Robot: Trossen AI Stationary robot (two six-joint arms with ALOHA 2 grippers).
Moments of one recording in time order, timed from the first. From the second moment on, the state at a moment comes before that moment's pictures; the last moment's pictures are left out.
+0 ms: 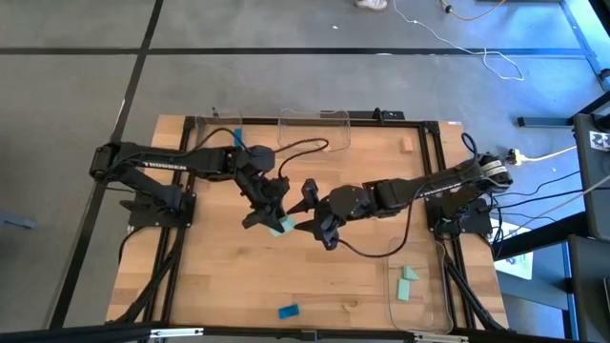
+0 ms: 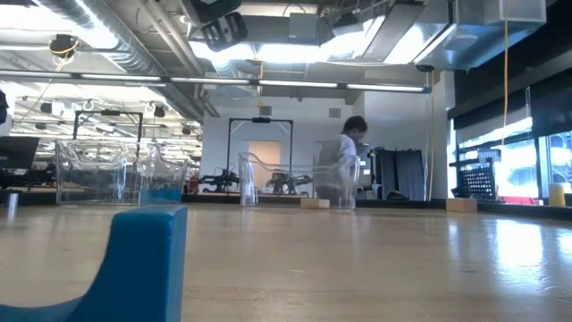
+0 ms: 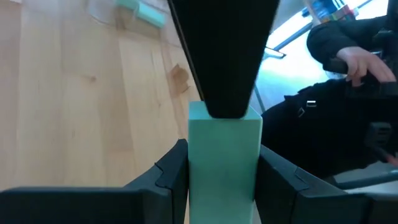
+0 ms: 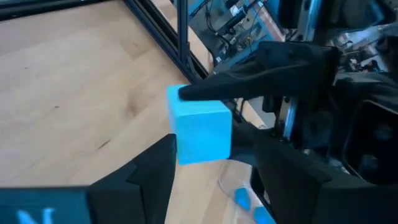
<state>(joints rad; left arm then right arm) 0.05 1.36 1.11 -0.32 0.70 -0.36 0.24 1.66 1.38 -0.16 0.15 -0.77</state>
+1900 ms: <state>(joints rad) 0.18 1.36 1.11 -0.41 0.65 -0.19 0.22 1.72 1.38 -0.19 0.23 -0.57</state>
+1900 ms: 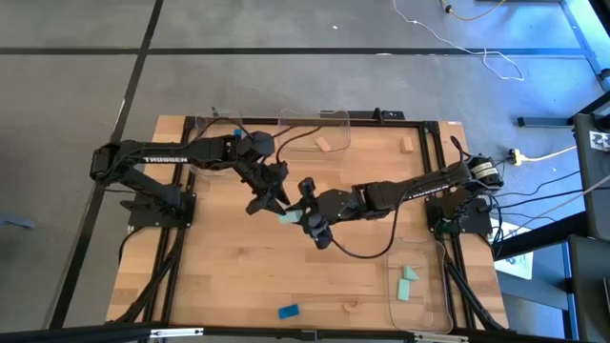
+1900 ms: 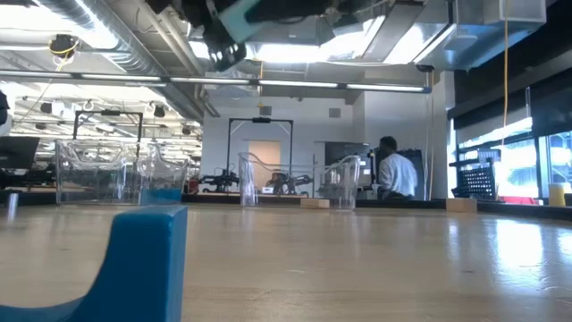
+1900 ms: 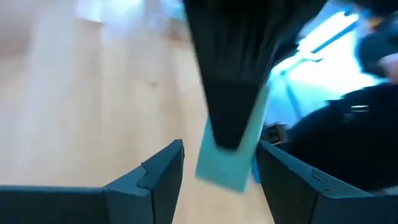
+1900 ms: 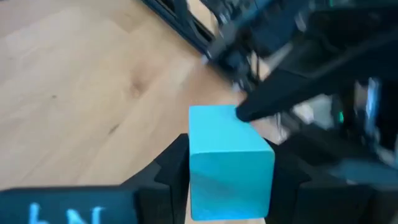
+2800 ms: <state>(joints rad) 0.24 1.35 1.11 -0.62 0.49 0.12 0.27 1.54 1.74 -1.56 0.07 1.17</state>
